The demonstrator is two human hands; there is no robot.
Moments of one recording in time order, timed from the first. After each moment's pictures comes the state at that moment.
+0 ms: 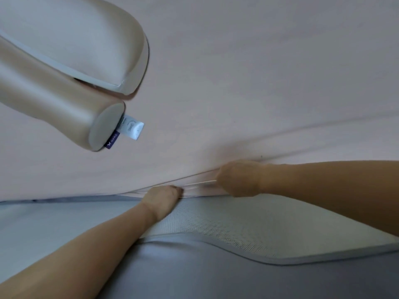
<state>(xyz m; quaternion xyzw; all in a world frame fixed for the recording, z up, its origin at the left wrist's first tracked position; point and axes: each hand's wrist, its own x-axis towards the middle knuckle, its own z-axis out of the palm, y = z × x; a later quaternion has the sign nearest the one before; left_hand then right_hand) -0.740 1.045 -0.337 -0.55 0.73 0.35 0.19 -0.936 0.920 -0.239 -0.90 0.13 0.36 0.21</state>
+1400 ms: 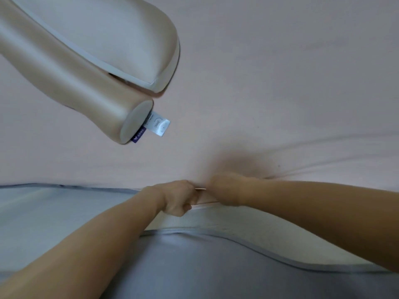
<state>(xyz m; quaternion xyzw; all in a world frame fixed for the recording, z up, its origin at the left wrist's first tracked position) -0.714 1.020 -0.289 -0.43 0.73 0.50 0.19 -0.870 0.952 -0.255 -0.88 0.14 0.39 0.23</state>
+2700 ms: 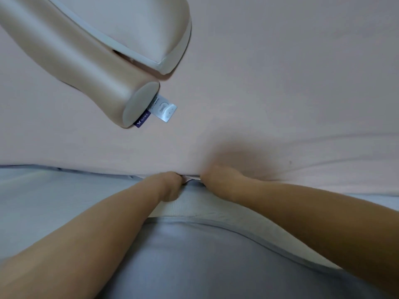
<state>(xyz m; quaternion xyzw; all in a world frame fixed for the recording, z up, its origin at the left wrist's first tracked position) -0.703 1.041 -0.329 -0.55 0.63 0.45 0.32 -0.849 0.971 -0.291 -0.87 0.20 0.38 0.23</state>
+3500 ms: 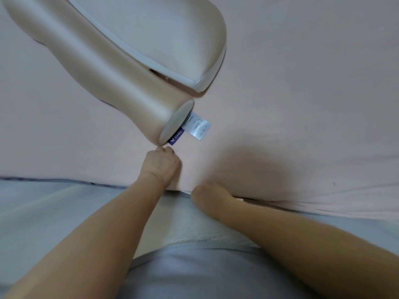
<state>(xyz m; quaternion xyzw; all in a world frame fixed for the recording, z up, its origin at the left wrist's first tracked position) -0.611 1.010 -0.305 -0.66 0.63 0.18 0.37 -0.763 1.014 -0.328 -0.93 0.11 0.29 0.16</state>
